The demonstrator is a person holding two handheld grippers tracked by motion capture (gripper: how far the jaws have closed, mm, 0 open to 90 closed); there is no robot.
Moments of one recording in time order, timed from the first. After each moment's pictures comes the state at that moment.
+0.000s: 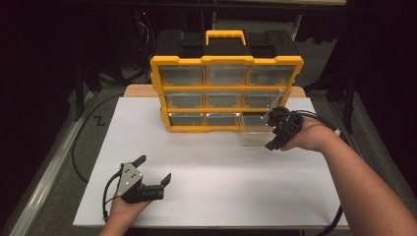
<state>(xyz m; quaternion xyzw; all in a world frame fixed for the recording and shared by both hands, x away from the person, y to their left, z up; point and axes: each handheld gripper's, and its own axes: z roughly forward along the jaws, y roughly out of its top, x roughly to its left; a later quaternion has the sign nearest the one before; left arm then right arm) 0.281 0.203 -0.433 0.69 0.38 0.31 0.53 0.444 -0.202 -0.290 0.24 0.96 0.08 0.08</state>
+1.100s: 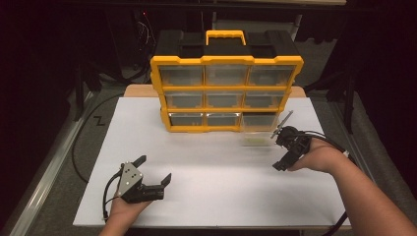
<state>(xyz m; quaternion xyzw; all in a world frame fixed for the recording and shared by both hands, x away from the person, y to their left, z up) 0.281 0.203 -0.434 0.69 0.38 0.31 0.53 0.414 -0.231 -0.331 0.28 0.96 0.07 0.07</state>
